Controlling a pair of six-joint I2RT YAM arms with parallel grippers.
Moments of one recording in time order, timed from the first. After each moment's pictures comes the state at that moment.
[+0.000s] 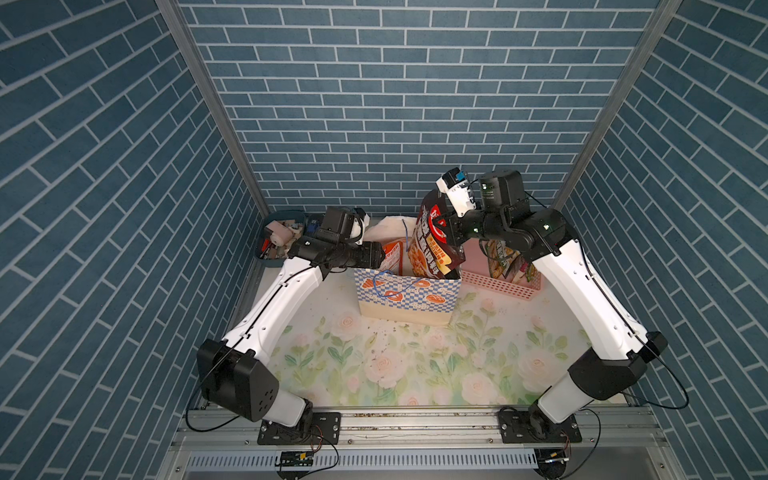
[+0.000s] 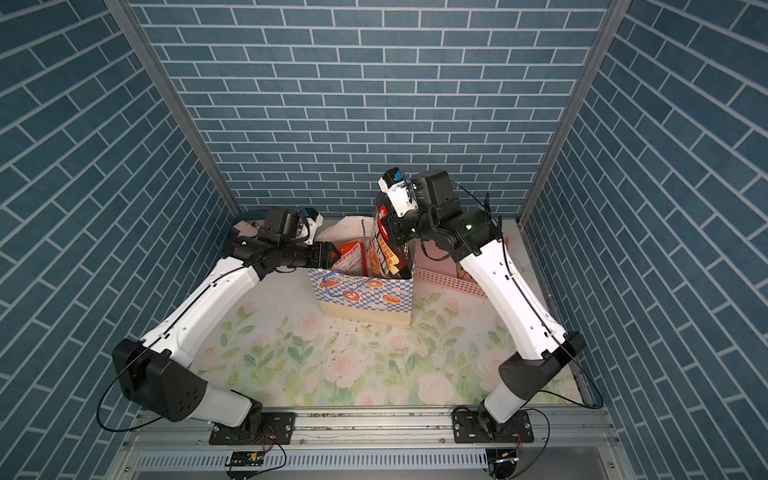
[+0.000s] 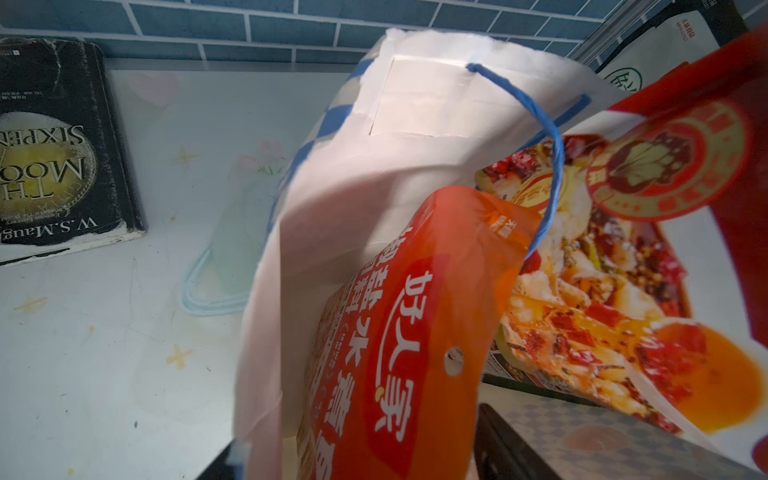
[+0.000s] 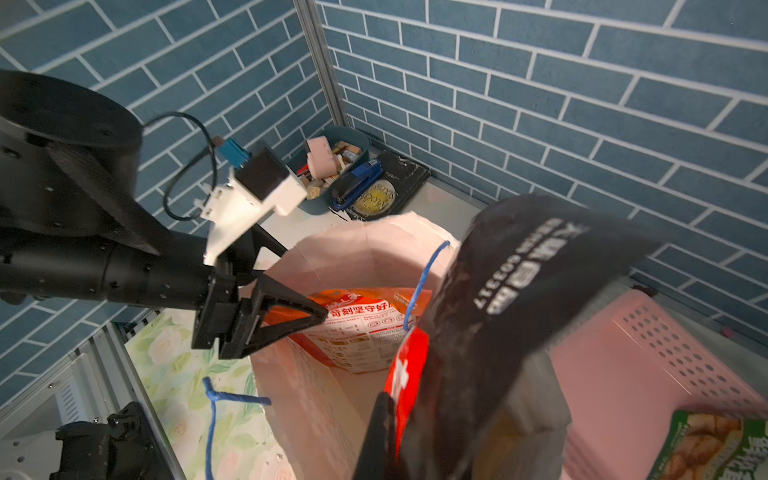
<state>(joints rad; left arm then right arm) -0.37 1.48 1.47 -0.79 0.22 -0.26 0.66 1.63 2.05 -0.99 -0.19 0.03</state>
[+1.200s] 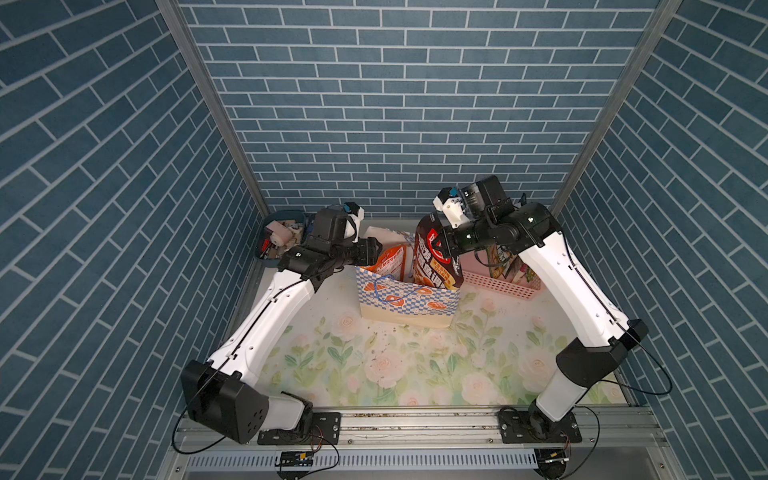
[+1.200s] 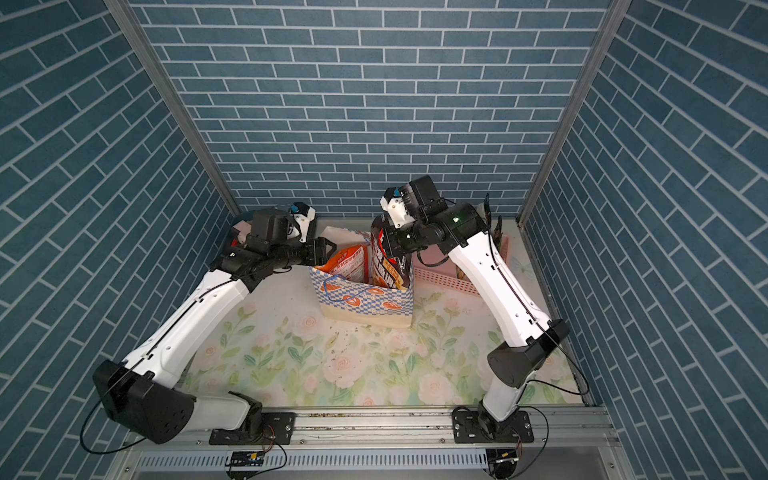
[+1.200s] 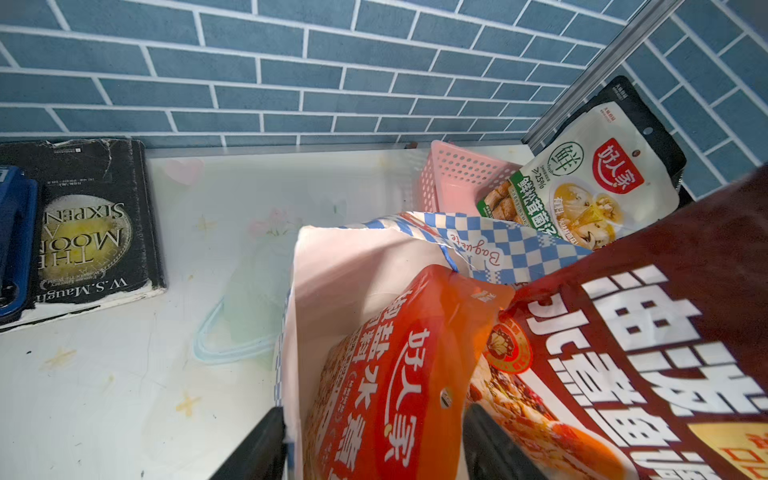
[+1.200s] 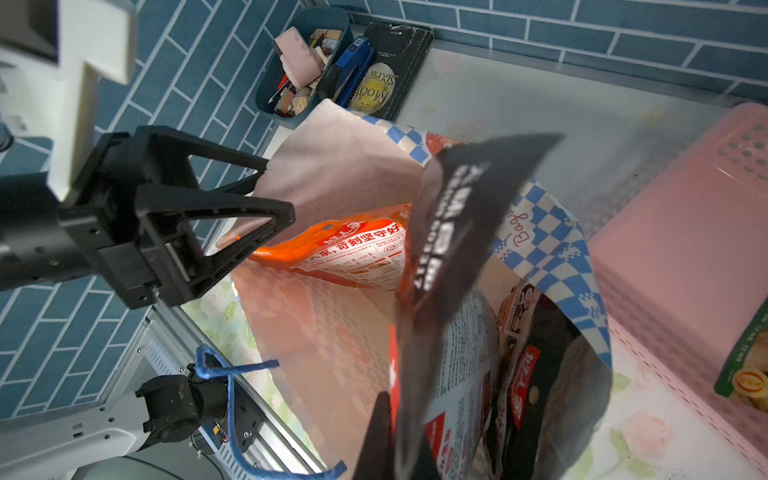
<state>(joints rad) -0.37 1.36 1.37 -0.62 0.19 -0.27 0.69 1.71 2.12 -1.24 -0.22 0.27</state>
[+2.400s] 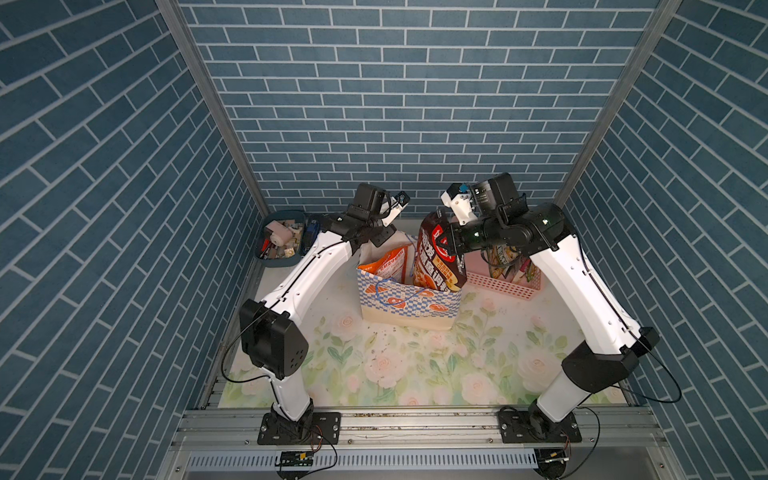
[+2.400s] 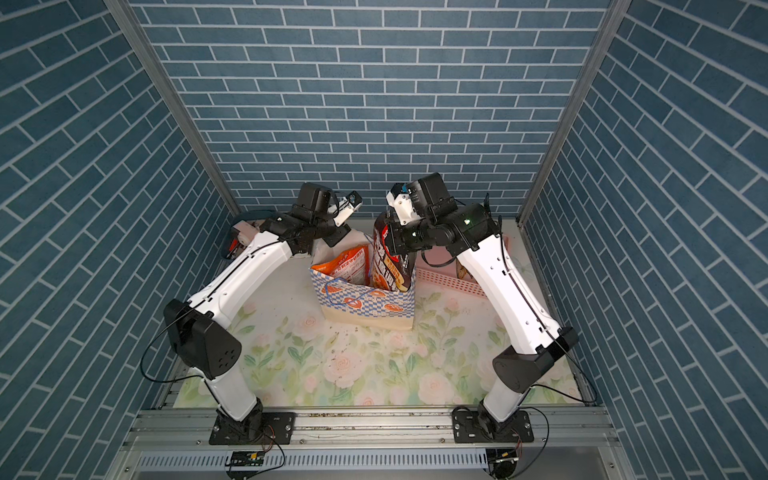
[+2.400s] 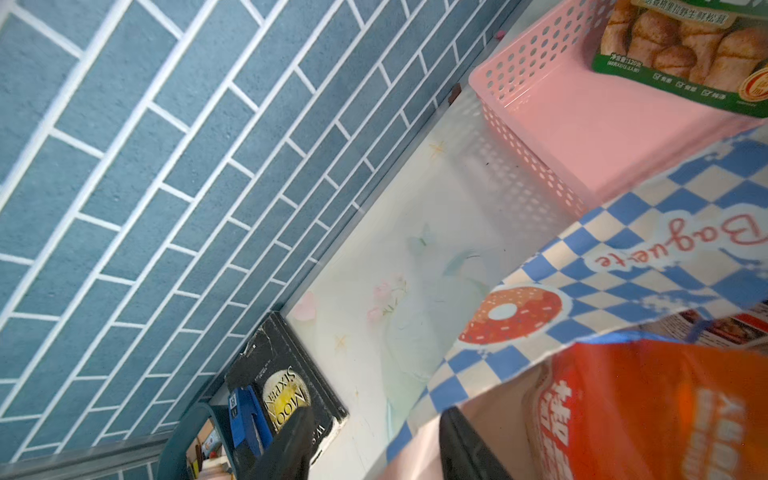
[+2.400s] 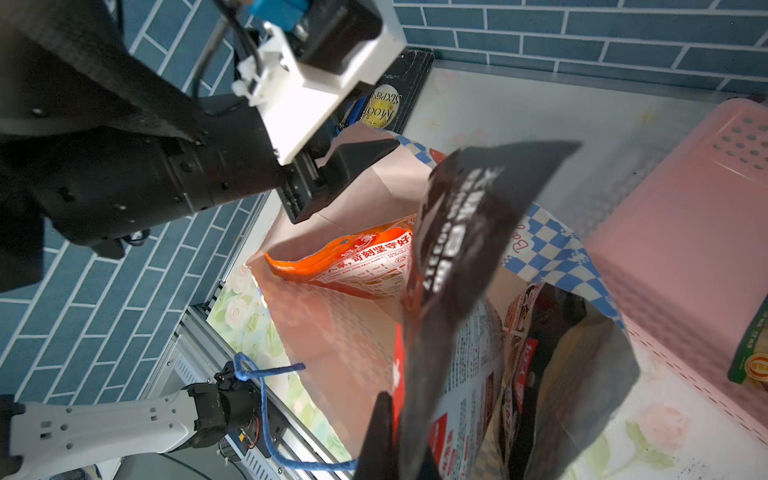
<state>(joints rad) -0.48 1.80 1.83 -0.71 -0.11 0.54 0.69 1.67 2.15 -1.24 -0.25 0.31</state>
